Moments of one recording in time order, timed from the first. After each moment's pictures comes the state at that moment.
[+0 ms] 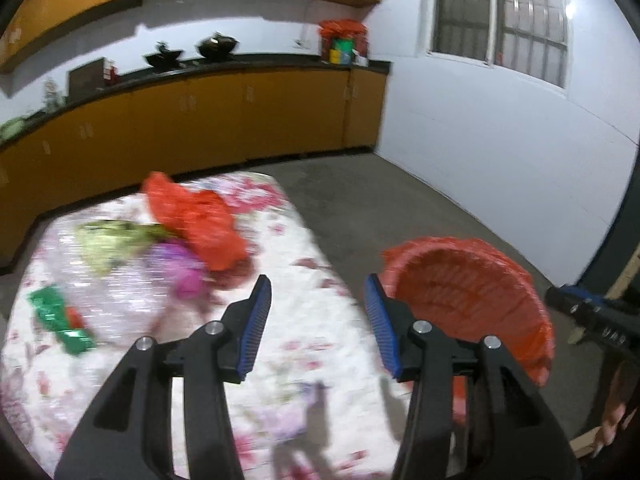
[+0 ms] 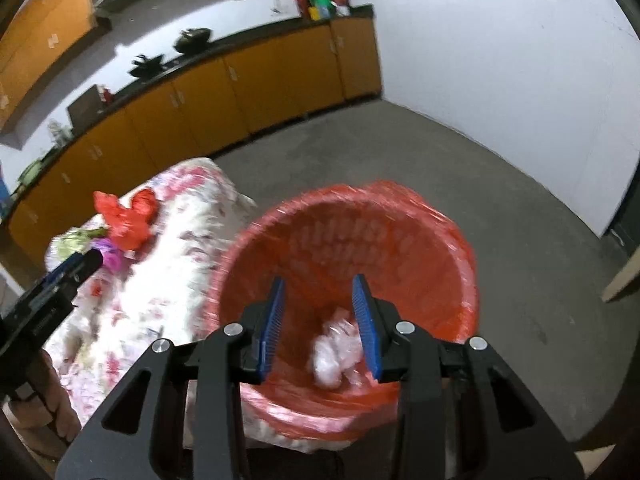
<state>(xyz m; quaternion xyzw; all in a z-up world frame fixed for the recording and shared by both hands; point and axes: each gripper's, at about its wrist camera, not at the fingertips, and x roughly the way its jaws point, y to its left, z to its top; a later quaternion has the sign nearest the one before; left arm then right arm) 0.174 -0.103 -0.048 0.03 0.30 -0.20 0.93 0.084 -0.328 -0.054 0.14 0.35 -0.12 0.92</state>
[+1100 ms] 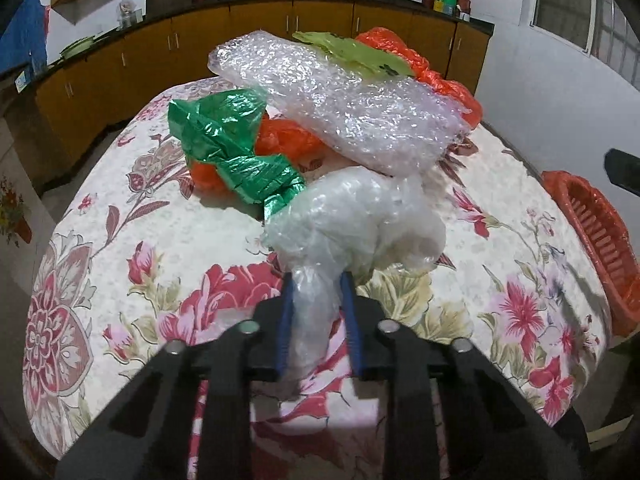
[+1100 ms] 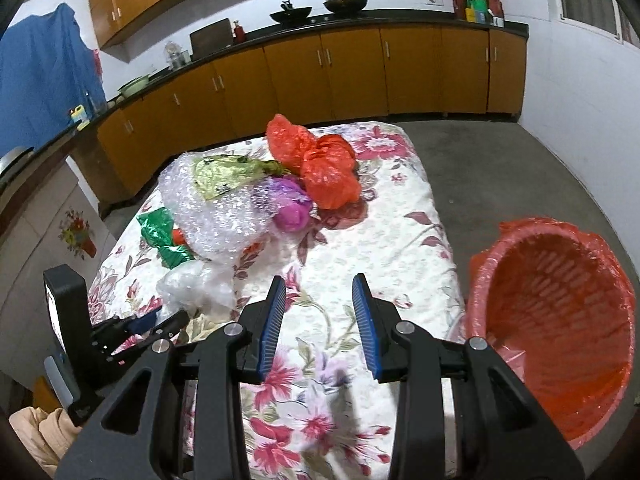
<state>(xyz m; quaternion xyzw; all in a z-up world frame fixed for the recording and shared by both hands) 0.184 0.076 -0.155 0.01 0.42 -0.07 0.91 0.161 -0.136 -0.064 0.06 0.38 0.08 0.92</state>
